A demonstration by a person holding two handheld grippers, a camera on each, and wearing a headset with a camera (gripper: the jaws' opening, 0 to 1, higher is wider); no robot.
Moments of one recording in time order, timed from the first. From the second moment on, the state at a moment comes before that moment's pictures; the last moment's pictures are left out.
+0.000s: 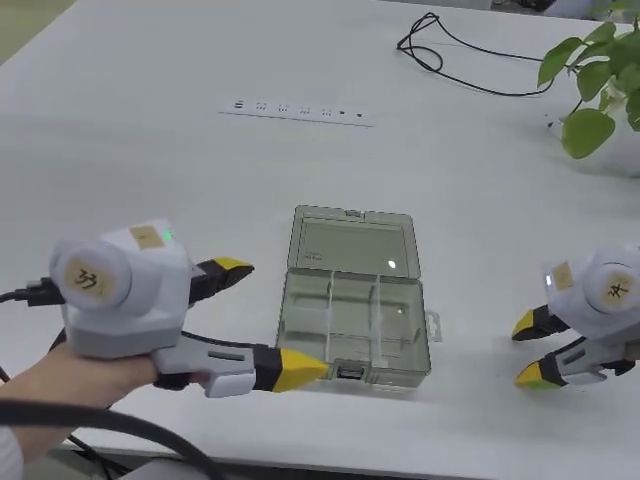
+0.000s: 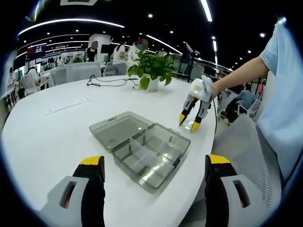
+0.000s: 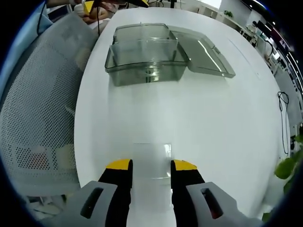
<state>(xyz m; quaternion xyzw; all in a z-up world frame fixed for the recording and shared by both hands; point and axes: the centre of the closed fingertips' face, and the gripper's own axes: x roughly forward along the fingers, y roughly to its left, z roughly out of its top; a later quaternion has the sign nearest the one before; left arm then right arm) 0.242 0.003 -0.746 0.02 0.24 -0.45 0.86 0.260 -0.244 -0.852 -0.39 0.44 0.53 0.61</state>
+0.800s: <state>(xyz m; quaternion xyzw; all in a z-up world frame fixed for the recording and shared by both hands) 0.252 0.005 -0.734 -0.08 0.23 -0.42 0.87 0.264 -0.178 -0.793 -0.35 0.33 0.54 0.69</state>
